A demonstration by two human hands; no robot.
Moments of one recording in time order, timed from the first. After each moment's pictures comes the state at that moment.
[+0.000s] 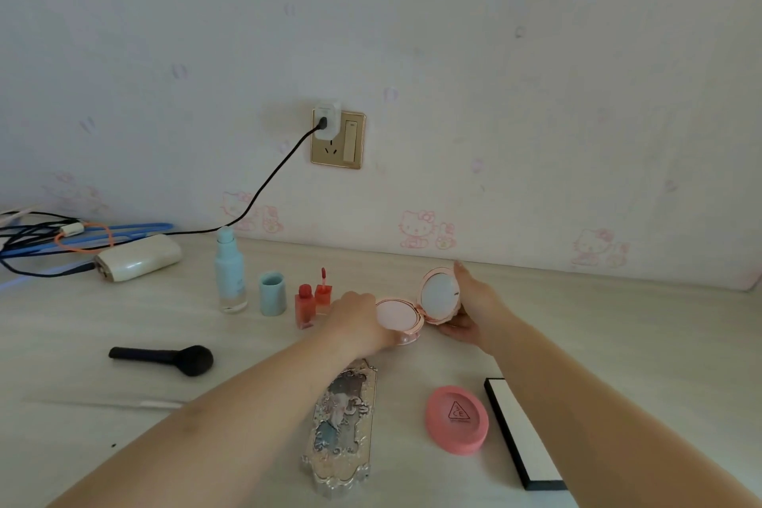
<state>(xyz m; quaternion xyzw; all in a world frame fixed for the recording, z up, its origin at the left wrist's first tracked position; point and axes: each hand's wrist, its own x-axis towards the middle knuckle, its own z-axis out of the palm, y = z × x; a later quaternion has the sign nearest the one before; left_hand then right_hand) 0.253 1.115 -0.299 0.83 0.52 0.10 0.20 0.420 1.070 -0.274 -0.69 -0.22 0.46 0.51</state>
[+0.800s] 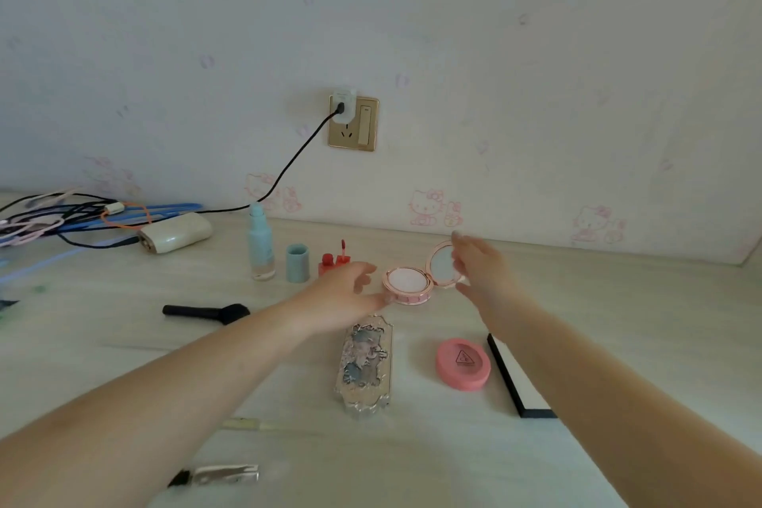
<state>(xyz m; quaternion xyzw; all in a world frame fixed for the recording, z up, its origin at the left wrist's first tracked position) 0.184 1.075 -0.274 0.79 0.44 0.19 0.37 0.372 1.009 -0.242 -0.65 -0.39 0.34 0.55</state>
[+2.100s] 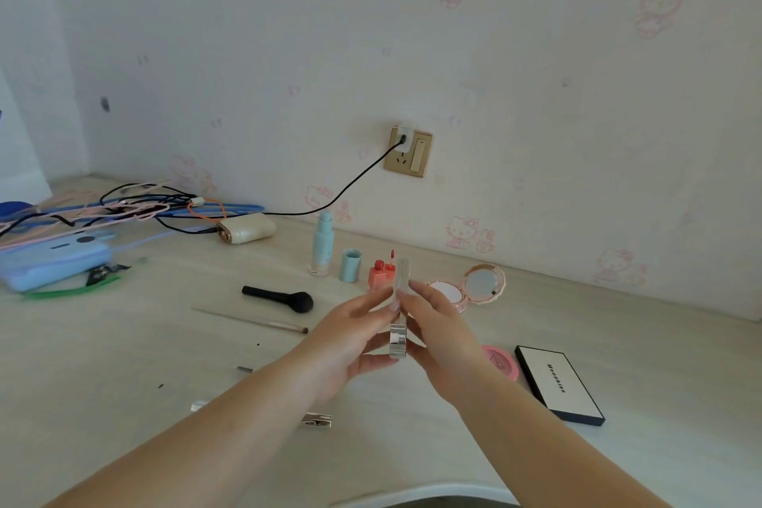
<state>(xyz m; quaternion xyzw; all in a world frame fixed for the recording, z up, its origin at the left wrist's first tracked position) 0.118 0.982 -0.270 0.48 0.32 0.38 0.72 0.246 0.952 -0.252 -0.52 -0.39 0.52 0.55</state>
